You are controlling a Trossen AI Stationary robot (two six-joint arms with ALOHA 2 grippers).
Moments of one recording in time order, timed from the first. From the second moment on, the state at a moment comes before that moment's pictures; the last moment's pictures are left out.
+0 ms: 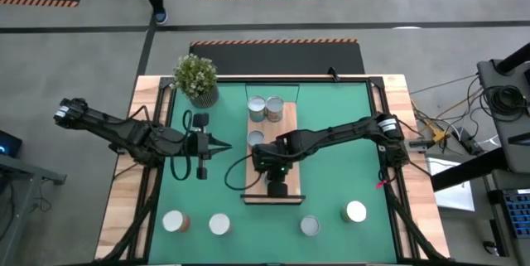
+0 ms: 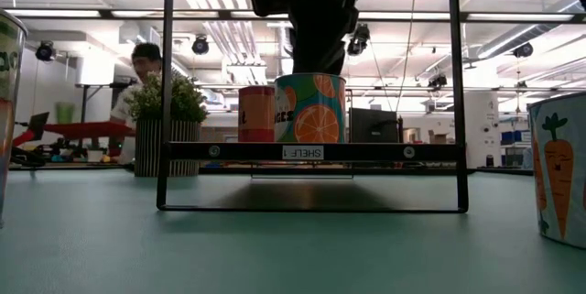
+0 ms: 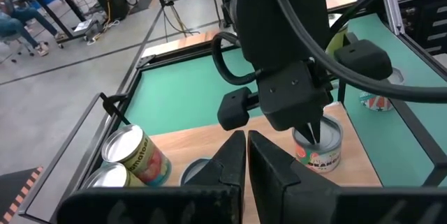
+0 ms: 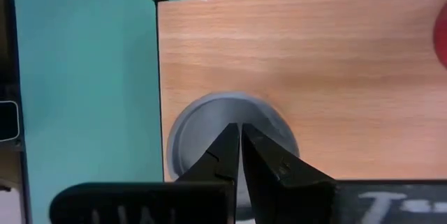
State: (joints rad) left arm -0.33 0.95 0.88 -0.33 -0.44 0.11; right arm 0.13 2.04 1.75 -0.89 -0.21 0.21
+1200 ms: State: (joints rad) left arm -0.33 0.95 0.88 -0.32 -0.44 0.13; right arm 0.08 1.93 1.76 -0.98 -0.31 -0.94
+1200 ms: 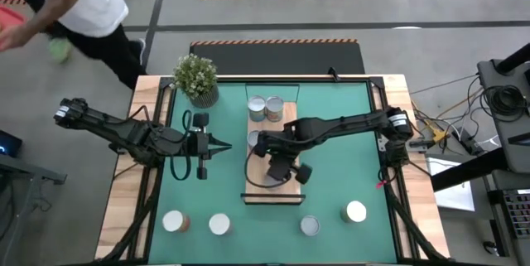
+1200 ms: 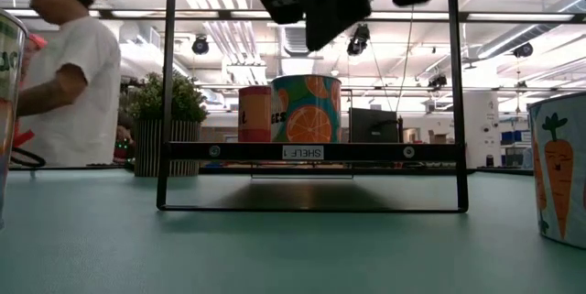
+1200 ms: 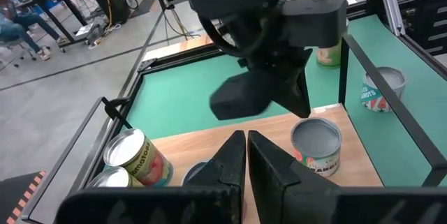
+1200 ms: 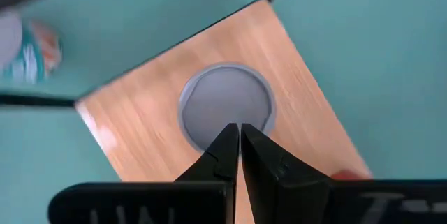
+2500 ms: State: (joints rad) left arm -0.33 0.86 0.87 -0.37 -0.44 0.12; right arm 0.08 2.04 1.76 -0.77 -0.14 -0.96
